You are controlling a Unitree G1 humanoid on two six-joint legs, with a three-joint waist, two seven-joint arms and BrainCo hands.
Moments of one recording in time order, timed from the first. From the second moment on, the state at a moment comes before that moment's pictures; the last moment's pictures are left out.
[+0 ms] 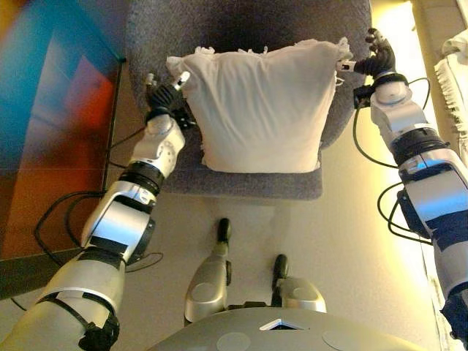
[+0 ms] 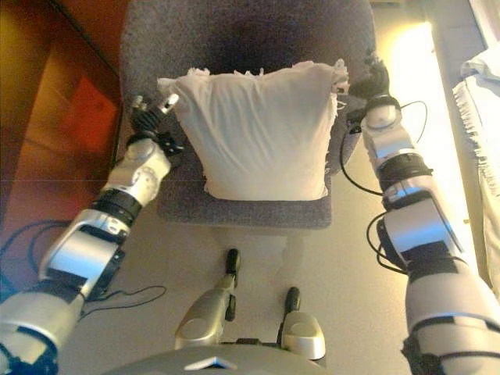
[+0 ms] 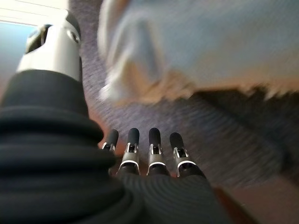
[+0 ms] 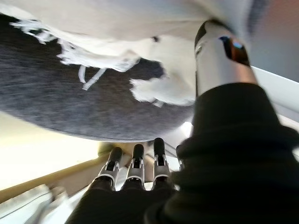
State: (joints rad) left arm -0.87 0.46 -0.36 0.83 -0.77 -0.05 0.51; right arm -1.07 -0.63 0.43 0.96 0.37 0.01 -0.21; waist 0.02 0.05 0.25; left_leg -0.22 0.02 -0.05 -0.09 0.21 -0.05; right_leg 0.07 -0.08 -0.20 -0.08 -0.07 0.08
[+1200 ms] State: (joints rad) left arm 0.04 0.32 0.02 1.11 -0.50 0.10 0.26; right arm 0.05 -0.28 0.01 1.05 0.28 0.05 -0.16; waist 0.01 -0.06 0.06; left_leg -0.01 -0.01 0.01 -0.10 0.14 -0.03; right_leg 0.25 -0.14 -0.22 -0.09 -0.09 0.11
